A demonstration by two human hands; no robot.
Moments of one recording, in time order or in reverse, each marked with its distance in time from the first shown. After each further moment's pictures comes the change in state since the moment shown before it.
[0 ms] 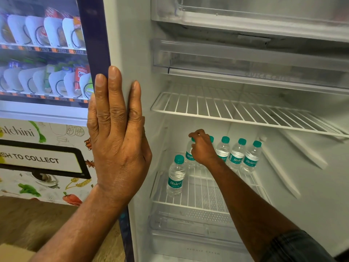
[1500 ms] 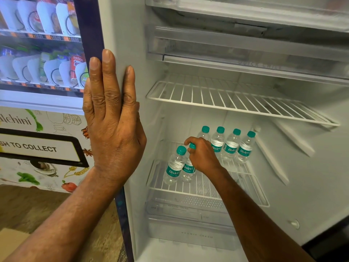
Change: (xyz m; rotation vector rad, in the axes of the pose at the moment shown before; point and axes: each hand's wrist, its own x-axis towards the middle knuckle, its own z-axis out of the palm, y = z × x) left_hand 0.000 0.003 -0.002 -0.023 -0.029 -0.035; right_hand -0.083 -0.026 -0.028 0.121 -0.047 0.125
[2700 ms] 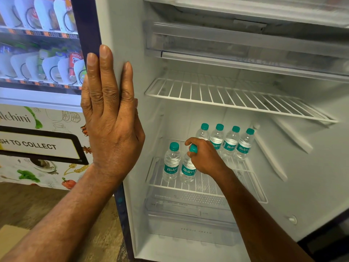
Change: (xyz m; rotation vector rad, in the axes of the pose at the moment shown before) left_hand 0.000 0.001 -0.003 0.001 -0.013 -0.005; right_hand -0.021 -0.001 -0.016 0.041 -0.106 0.023
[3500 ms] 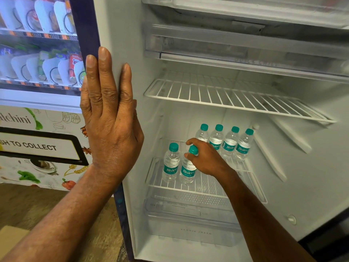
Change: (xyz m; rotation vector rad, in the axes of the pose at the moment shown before) left_hand 0.000 0.000 0.000 -0.012 -0.008 0.005; right_hand 0.004 0.016 -0.001 -0.006 -0.058 -0.053
